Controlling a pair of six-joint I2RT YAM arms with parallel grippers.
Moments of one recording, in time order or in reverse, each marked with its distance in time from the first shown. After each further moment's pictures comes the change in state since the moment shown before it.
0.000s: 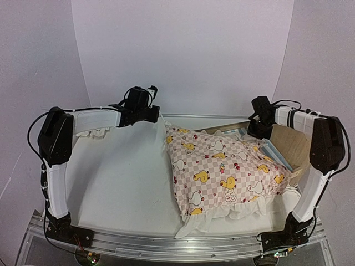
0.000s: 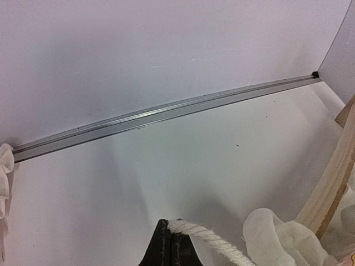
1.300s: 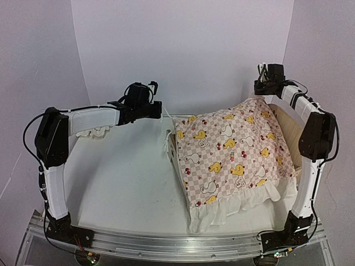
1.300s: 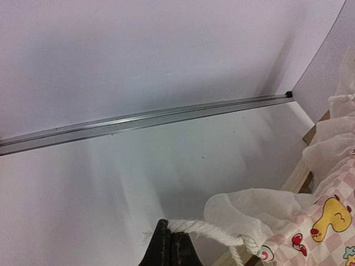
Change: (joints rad) left arm -0.031 -0.058 0.011 -0.014 0.053 -0.130; right arm -0.155 0.227 0.613 0.224 -0.203 -0.643
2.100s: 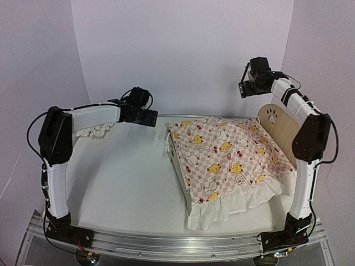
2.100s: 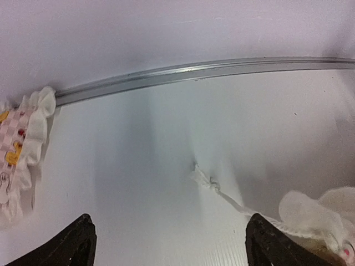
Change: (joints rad) left arm 0.032 0.129 0.135 -0.278 -0.238 0.067; right arm 0.135 0.106 0.270 -0.280 0.326 -0.095
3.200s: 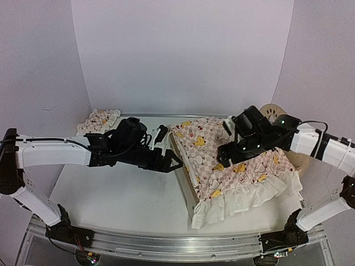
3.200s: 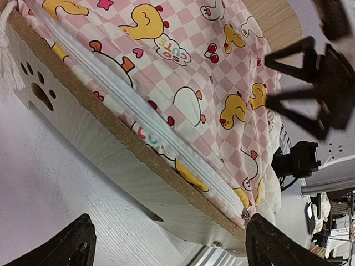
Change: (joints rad) left arm -0.377 -0.634 -0.728 0.179 0.581 -0.433; right arm 0.524 -0.830 -1.141 -0.144 -0.244 0.518
